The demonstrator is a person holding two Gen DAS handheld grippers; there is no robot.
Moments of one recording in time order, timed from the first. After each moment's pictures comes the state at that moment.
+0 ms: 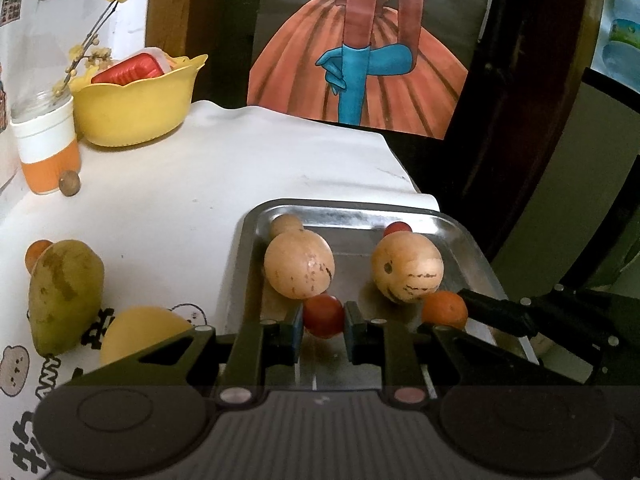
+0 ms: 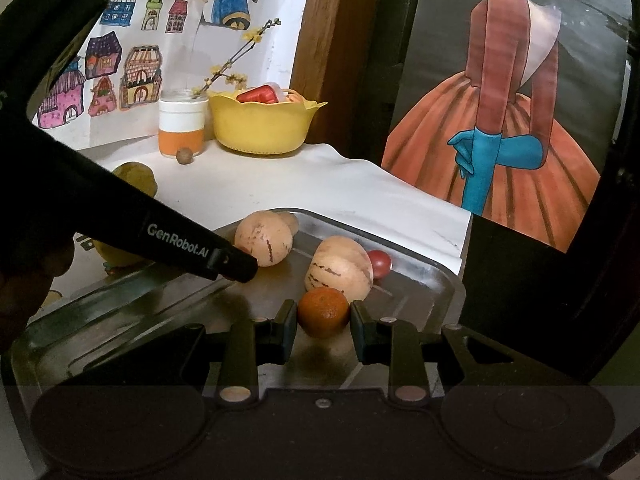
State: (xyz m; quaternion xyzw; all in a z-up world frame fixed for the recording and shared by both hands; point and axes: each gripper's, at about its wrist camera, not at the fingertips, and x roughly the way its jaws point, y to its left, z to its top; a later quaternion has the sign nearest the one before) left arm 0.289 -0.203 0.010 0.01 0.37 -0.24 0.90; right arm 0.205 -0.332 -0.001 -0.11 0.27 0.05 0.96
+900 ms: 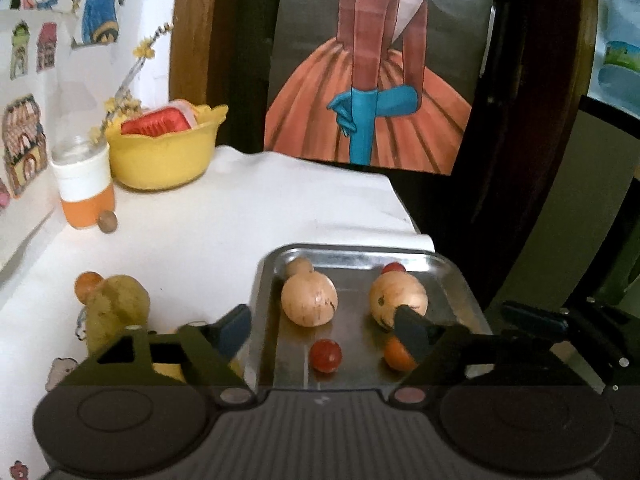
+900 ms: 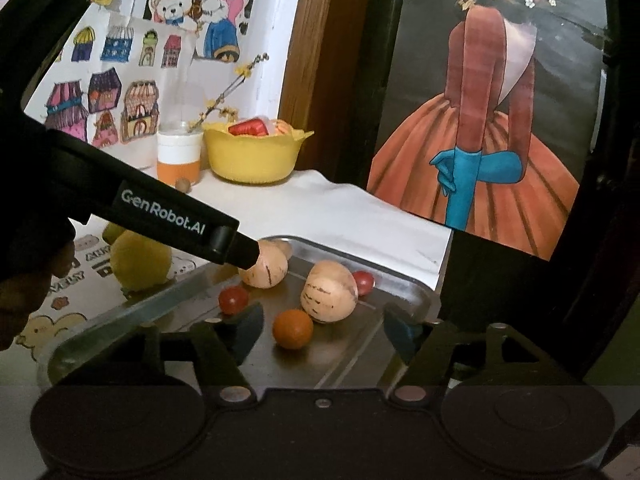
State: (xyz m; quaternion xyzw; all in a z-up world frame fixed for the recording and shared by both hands) left arm 0.257 -0.191 0.053 0.00 0.32 -0.21 0.92; right arm 0.167 -0.336 0.028 -0.09 0.23 0.04 0.97
